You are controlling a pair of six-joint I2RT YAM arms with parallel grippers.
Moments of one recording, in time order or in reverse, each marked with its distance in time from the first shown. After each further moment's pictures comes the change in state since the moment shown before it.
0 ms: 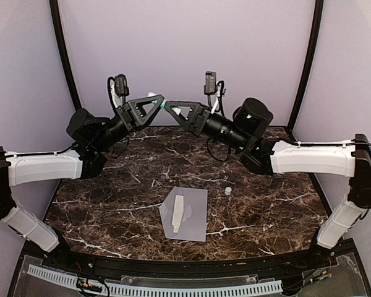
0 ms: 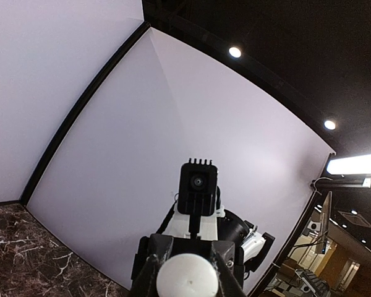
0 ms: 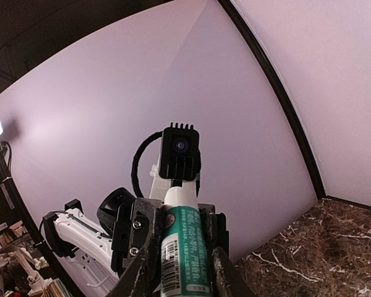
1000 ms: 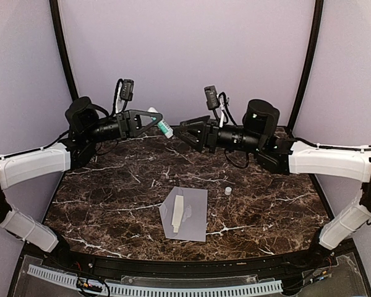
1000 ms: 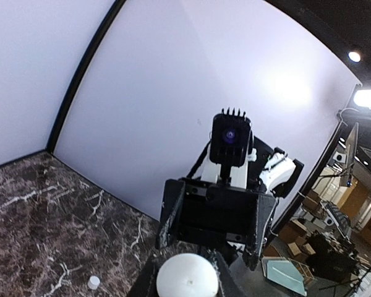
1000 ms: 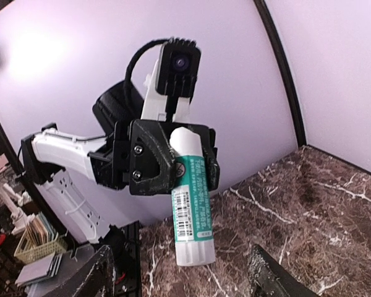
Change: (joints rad) left arm 0.114 -0.066 0.062 -0.484 0.347 0.270; right arm -0.056 -0.137 -0.087 -0.362 -0.166 -0.204
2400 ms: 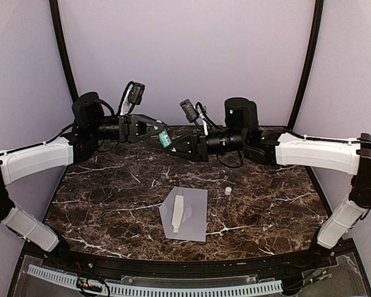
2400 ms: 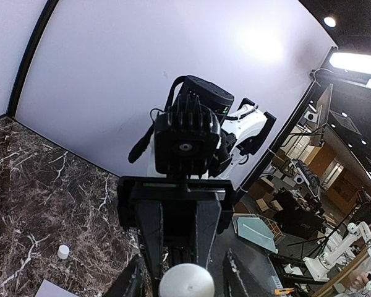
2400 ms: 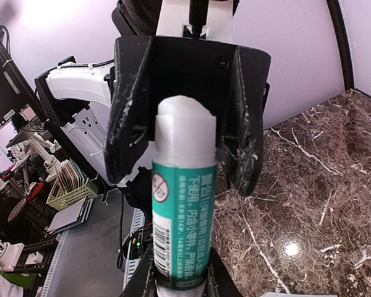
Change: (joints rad) left arm 0.001 0.037 0.066 -0.111 0.197 0.043; right arm 0.001 0.120 0.150 -0.249 -0.244 -0.056
